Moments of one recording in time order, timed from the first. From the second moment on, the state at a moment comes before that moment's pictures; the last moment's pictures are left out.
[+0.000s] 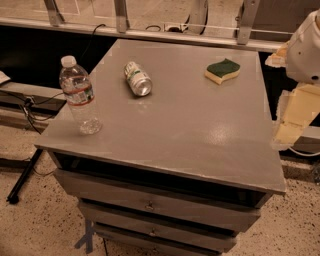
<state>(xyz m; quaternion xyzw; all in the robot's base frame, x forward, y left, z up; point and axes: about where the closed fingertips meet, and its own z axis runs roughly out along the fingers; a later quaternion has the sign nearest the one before) 0.438 -0.217 0.976 -0.60 0.78 -0.03 0.16</state>
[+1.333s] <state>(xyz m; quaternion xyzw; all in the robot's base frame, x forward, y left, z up) 0.569 -0.054 0.960 -0.61 0.76 0.04 0.24</state>
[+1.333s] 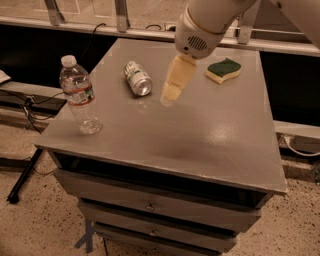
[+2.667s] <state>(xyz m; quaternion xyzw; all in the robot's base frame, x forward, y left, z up) 0.755 0.051 0.901 -0.44 0.86 0.04 0.26</state>
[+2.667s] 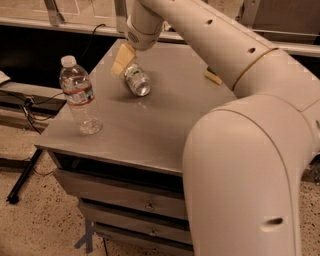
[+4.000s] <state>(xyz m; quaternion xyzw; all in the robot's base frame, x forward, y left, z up) 0.753 0.046 0.849 -0.26 0.96 -0.01 0.14</state>
